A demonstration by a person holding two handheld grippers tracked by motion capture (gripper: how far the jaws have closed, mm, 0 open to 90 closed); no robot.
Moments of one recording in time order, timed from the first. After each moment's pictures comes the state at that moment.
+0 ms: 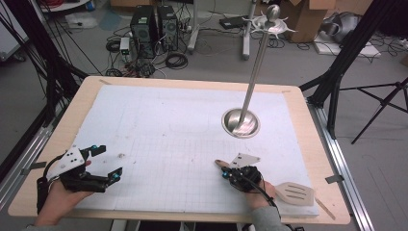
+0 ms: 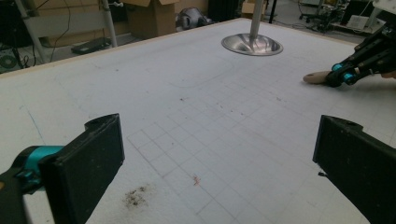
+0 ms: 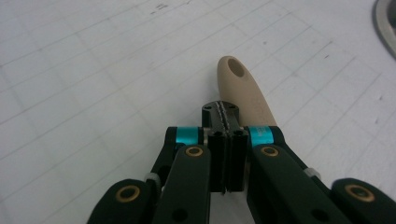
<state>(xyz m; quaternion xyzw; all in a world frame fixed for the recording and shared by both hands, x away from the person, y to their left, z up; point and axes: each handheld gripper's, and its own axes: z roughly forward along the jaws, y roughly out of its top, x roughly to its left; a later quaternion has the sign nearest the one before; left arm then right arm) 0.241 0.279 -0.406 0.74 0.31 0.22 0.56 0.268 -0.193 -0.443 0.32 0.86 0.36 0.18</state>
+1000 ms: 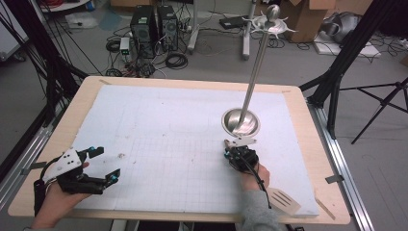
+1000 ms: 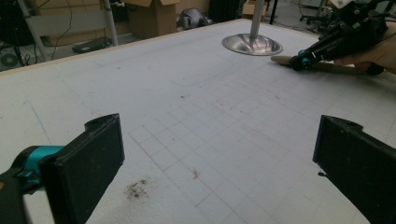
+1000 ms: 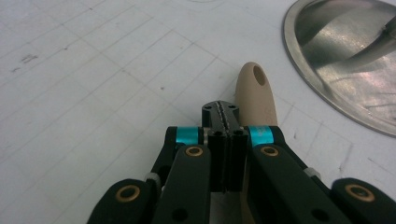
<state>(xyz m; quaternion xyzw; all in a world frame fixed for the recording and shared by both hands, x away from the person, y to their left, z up) 0.236 0.283 -0.406 0.73 0.31 0.22 0.56 0.321 -0.188 -0.443 0.40 0.82 0.33 0.23</state>
